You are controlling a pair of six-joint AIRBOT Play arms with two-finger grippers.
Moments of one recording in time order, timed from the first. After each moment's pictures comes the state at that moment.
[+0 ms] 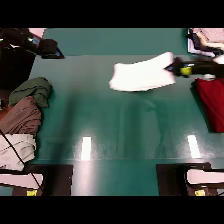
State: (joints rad) left arm -0.06 -1.55 1.97 1.05 -1.47 -1.36; right arm -0.25 -1.48 1.36 -0.69 1.02 1.25
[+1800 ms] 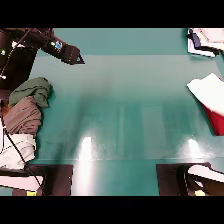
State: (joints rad) left arm -0.22 -1.55 1.97 1.05 -1.47 -1.33; right arm -0.95 -1.30 1.61 -1.36 1.58 1.51
